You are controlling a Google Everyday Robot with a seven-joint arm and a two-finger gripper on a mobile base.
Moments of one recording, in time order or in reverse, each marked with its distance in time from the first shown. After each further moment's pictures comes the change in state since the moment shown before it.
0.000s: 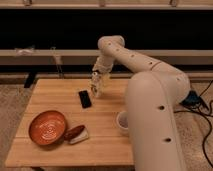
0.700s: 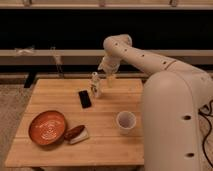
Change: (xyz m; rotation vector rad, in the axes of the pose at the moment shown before) arm 0.013 0.024 -0.034 0.040 0.053 0.037
